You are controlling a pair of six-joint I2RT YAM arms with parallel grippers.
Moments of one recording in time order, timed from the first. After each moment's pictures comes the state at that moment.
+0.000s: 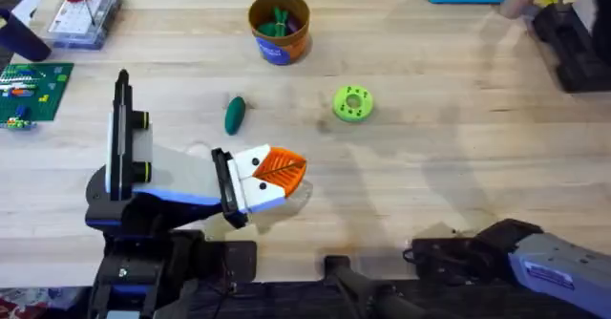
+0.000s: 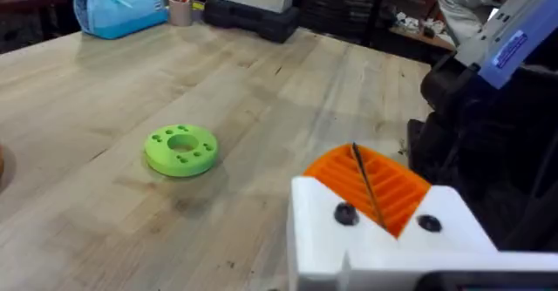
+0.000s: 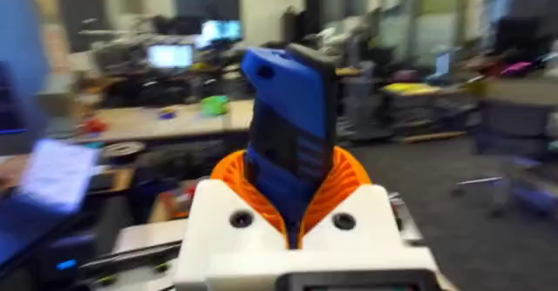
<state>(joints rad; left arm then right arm) -0.02 0.00 0.01 -0.13 1.22 -0.06 0.40 1.18 1.12 0.52 -0.82 0.33</state>
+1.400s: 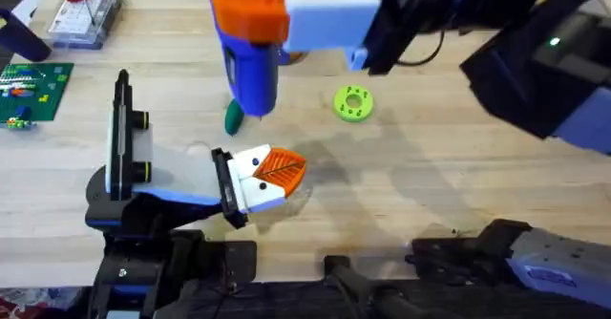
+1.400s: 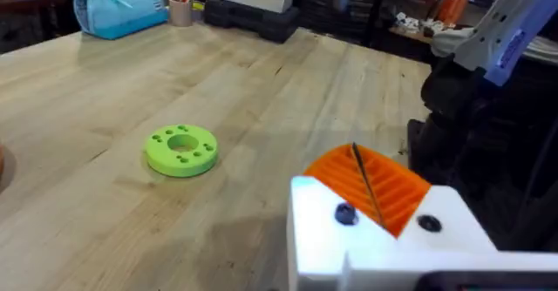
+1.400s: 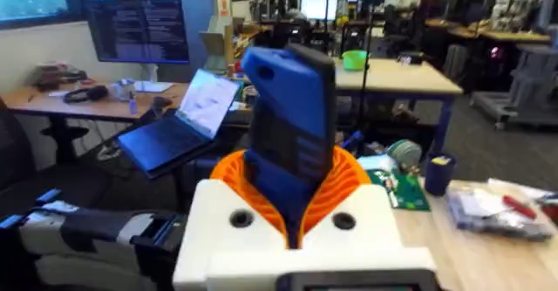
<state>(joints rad) -0.02 0.00 0.01 -0.13 1.22 -0.06 0.66 1.27 0.98 0.63 -1.02 0.25</state>
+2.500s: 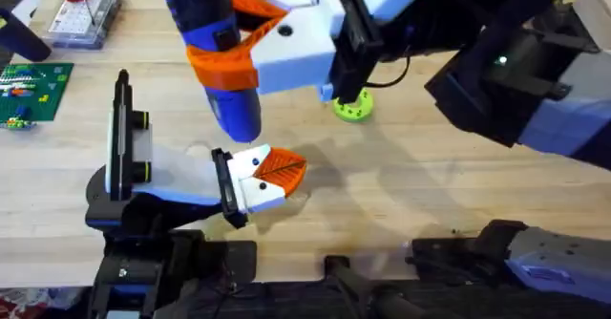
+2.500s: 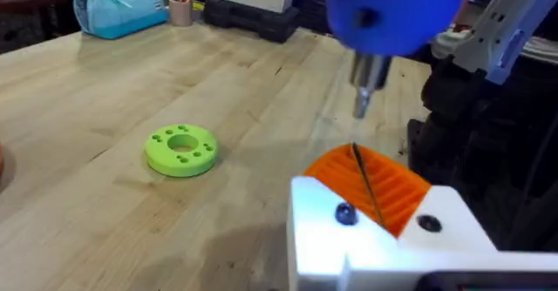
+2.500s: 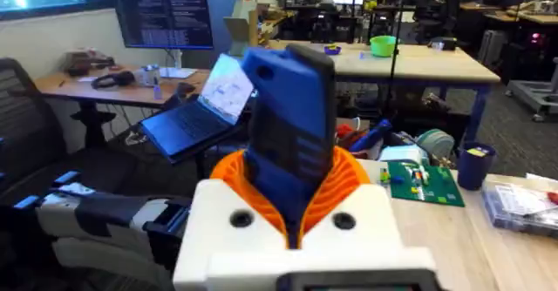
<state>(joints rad) -0.02 0.00 0.01 -0.13 1.22 -0.06 0.74 1.33 0.95 0.64 -1.02 0.21</state>
